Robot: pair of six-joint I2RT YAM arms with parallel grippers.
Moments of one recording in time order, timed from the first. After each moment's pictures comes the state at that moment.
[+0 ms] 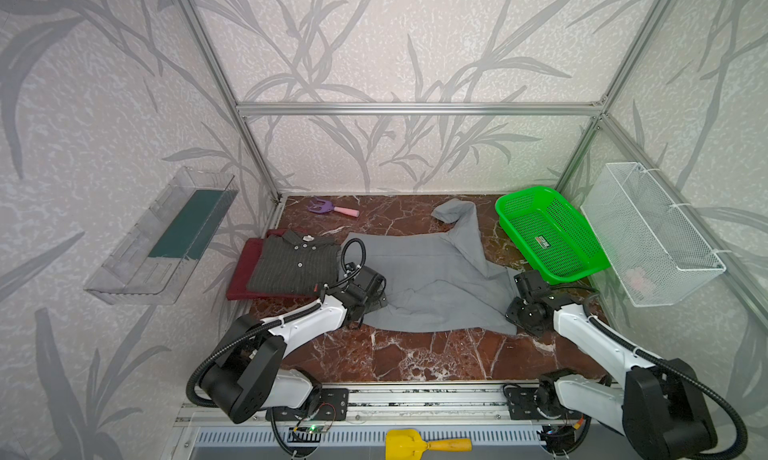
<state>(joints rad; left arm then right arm) -0.57 1.38 0.64 -0.36 -0.27 -0.87 0.21 1.16 0.53 -0.65 0.11 0.84</state>
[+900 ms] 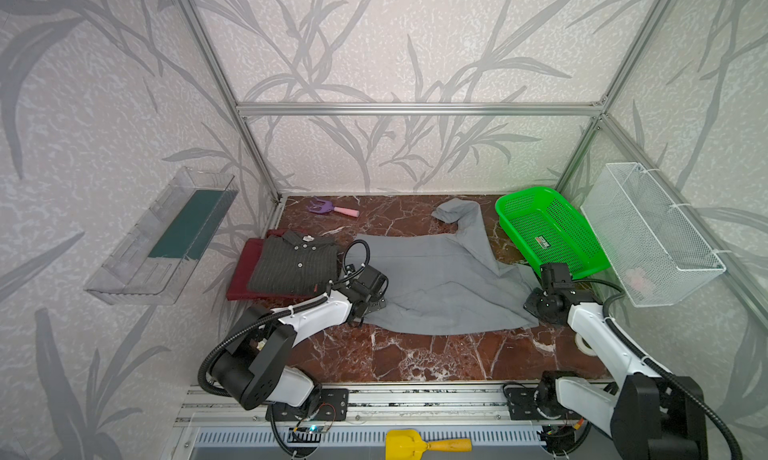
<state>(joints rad) -0.57 1.45 0.67 -0.43 -0.30 -0.89 -0.03 1.12 0.60 -0.69 0.13 0.63</state>
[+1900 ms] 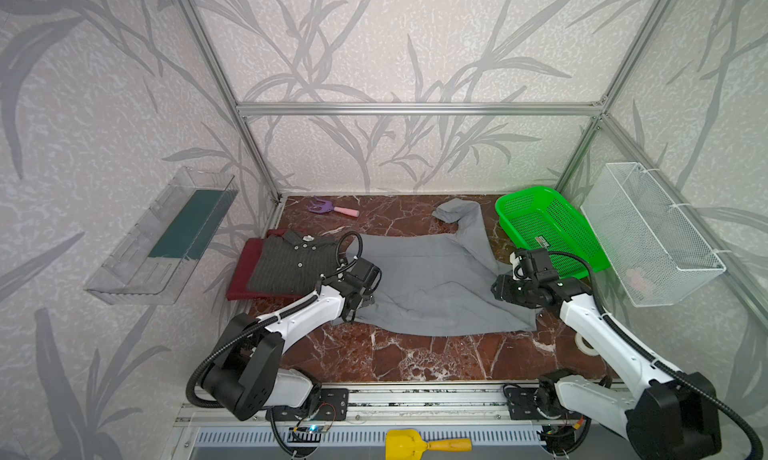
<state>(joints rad) -0.50 1.40 0.74 -0.56 -0.35 -0.78 0.24 1.12 0.75 -0.65 -0.12 0.47</state>
